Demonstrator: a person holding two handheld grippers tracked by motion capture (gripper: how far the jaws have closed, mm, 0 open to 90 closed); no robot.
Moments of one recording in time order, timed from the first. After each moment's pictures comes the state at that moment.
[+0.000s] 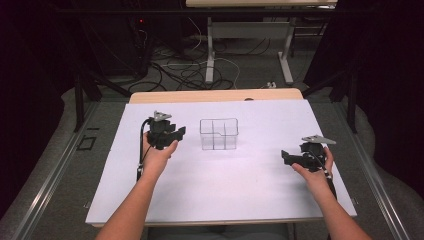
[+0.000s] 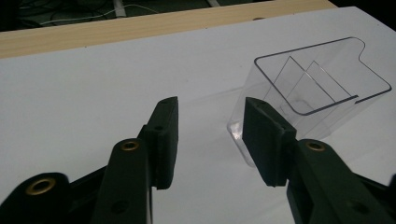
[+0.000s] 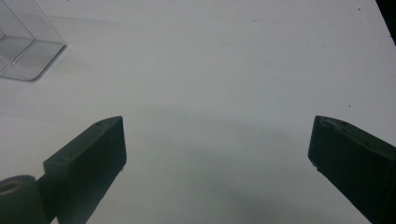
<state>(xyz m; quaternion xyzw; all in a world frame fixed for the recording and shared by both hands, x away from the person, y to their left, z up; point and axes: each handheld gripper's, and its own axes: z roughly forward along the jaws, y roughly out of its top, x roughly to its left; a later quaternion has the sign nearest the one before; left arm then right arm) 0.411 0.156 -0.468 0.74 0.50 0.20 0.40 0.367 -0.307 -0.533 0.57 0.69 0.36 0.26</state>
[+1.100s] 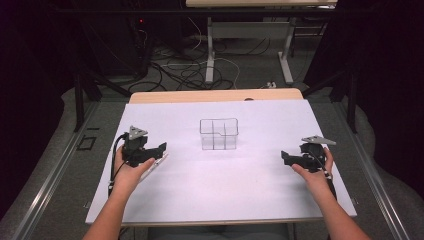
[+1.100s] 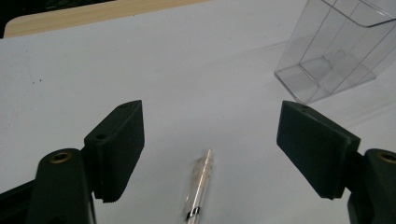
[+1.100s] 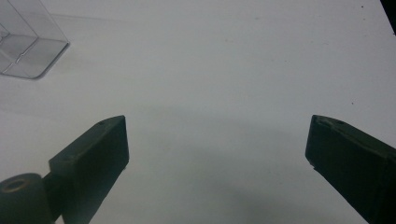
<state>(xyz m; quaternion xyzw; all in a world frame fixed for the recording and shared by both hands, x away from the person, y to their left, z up) 0.372 0.218 -0.489 0.75 0.50 0.23 0.38 0.365 -0.306 -0.532 0.57 0.69 0.36 0.26</state>
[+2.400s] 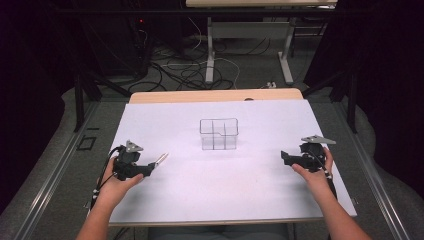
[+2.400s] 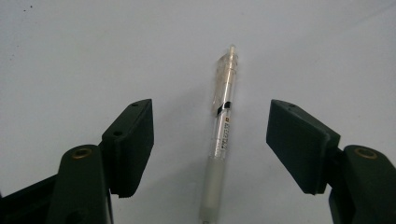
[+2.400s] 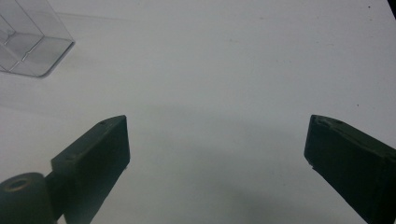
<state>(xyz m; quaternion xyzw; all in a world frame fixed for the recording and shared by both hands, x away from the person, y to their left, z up) 0.352 0.242 -0.512 0.82 0.46 0.19 0.27 0.366 -0.306 -0.532 0.57 0.70 0.36 0.25</state>
